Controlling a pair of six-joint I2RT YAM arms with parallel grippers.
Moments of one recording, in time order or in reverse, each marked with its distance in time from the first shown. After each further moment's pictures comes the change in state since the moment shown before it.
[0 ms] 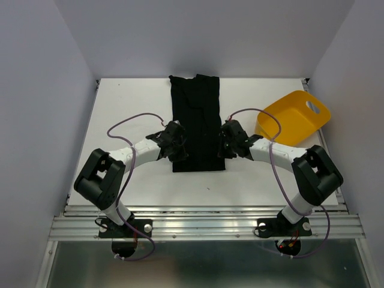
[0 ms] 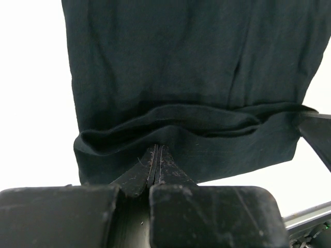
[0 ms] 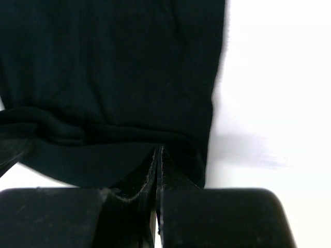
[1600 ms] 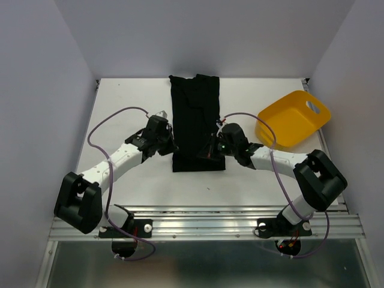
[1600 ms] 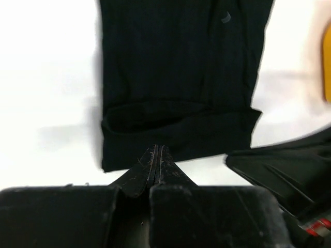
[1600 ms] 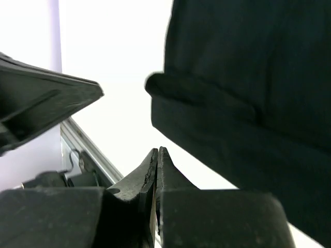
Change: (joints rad) left arm 0.117 -0.254 -0.011 -0.063 0.010 0.040; right arm 0.054 -0.076 -0.090 0.394 -0.376 0.177
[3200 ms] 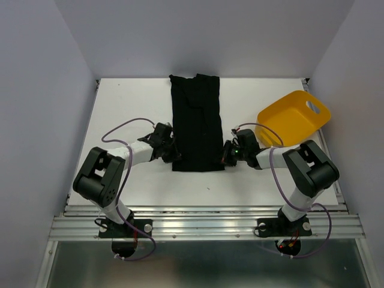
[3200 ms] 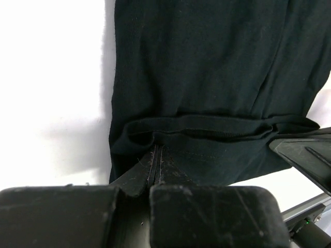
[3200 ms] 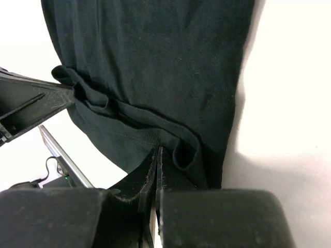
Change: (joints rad) left arm 0.012 0.267 -0.088 0.196 0.124 -0.030; right arm -0.206 0.135 -0.195 0.132 -0.107 -0.026
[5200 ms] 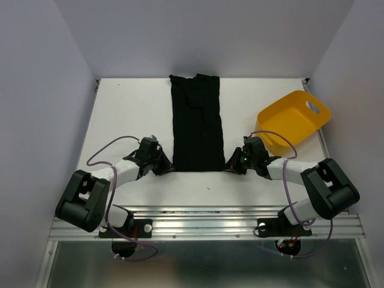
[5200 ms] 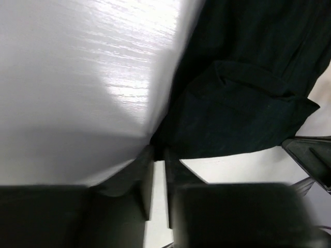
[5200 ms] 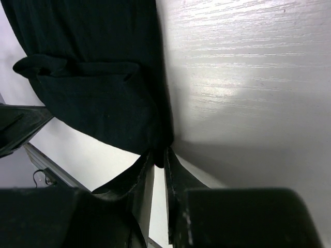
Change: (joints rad) left arm 0.071 -0.260 -0.304 0.117 0.048 -0.145; right arm -0.003 -0.248 -0.150 -0.152 0.093 0.054
